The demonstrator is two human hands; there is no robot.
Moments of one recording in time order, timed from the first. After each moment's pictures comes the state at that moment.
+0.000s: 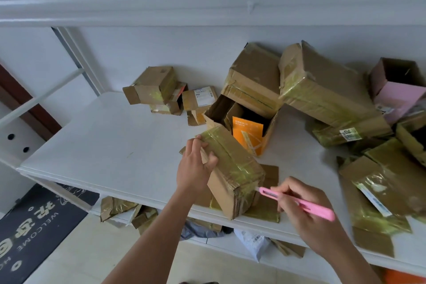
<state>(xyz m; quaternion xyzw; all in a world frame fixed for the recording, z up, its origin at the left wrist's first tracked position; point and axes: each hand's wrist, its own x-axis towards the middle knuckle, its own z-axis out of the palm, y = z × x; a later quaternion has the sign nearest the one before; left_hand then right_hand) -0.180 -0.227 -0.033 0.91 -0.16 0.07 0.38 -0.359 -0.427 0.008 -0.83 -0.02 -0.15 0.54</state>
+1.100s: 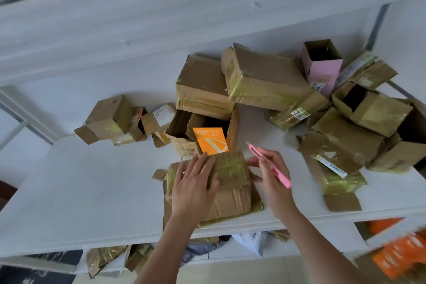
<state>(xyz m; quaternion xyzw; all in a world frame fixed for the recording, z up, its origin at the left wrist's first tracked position) -0.221 -0.268 -0.010 0.93 -0.35 0.06 0.12 -0.323 -0.434 -0.037 -0.61 0.19 -0.33 0.70</state>
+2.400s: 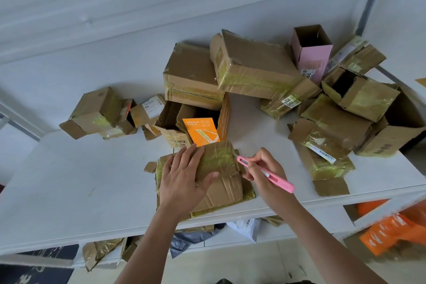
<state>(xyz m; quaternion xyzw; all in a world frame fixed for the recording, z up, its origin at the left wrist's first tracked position) -0.217 -0.262 -0.013 0.93 -0.35 0.04 0.08 -0.350 -0.435 -0.034 -0.70 0.13 -0.25 0.65</state>
